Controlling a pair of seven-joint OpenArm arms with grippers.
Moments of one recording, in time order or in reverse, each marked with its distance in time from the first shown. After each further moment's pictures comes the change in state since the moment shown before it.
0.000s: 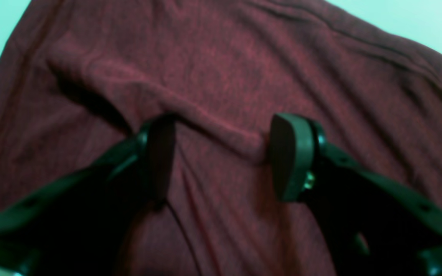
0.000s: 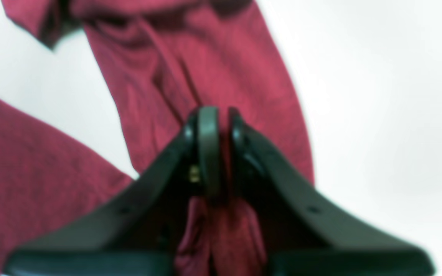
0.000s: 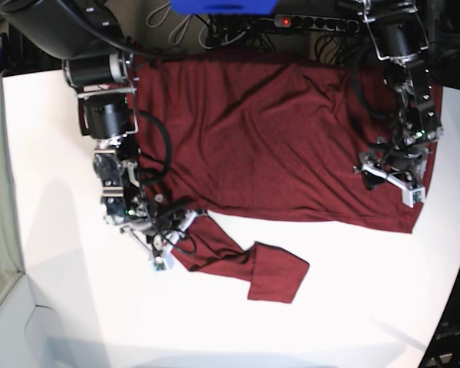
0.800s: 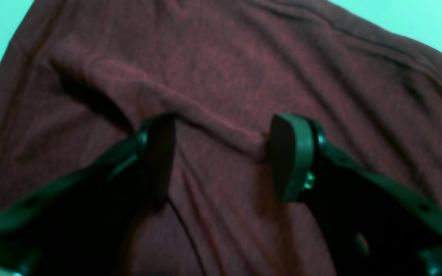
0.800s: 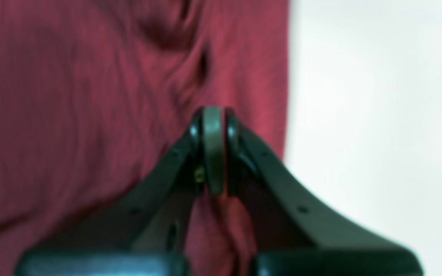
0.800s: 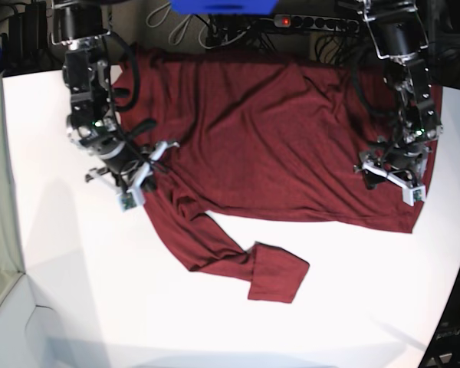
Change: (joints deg) left arm 0.6 0.0 -0.1 -0.2 0.2 0.0 -1.0; right arm -27.8 7.6 0.4 39.0 0.1 0.1 -1.1
